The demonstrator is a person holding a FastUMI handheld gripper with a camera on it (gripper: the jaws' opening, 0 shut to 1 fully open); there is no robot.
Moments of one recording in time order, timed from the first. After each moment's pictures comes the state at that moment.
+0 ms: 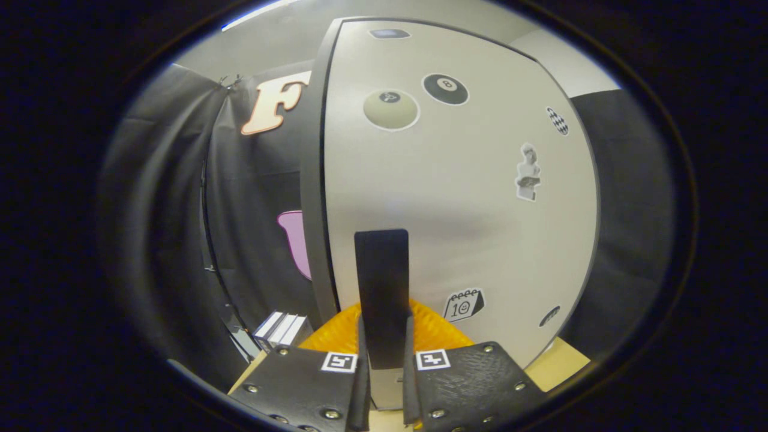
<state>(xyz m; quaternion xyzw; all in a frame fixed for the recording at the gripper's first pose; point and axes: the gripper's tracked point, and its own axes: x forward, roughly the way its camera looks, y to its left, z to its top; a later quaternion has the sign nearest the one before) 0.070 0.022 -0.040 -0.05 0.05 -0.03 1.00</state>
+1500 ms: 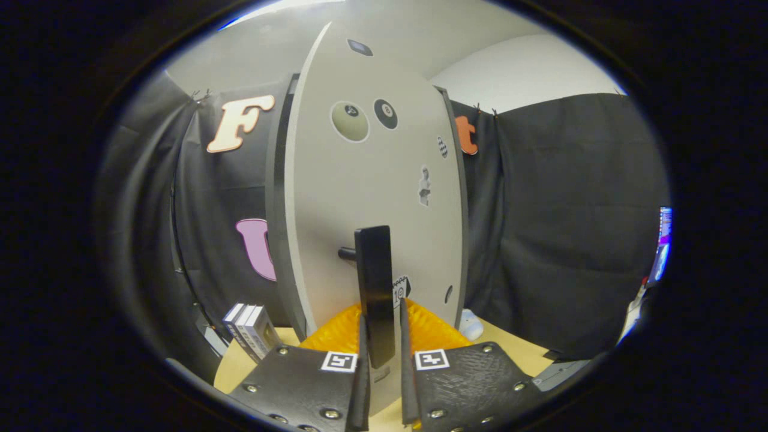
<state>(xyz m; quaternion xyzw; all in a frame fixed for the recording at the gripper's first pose) 0.041 -0.010 -0.032 -0.04 0.02 -0.16 0.99</state>
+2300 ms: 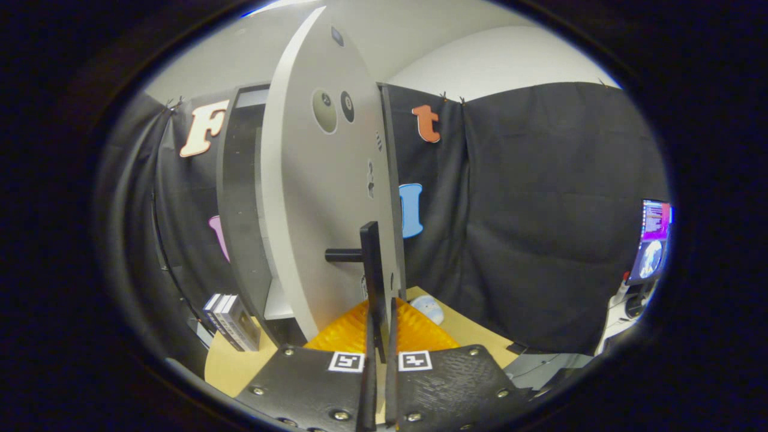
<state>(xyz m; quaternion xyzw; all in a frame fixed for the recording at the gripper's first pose) 0.006 -0.054 -0.028 -0.03 0.06 -0.21 0.98</state>
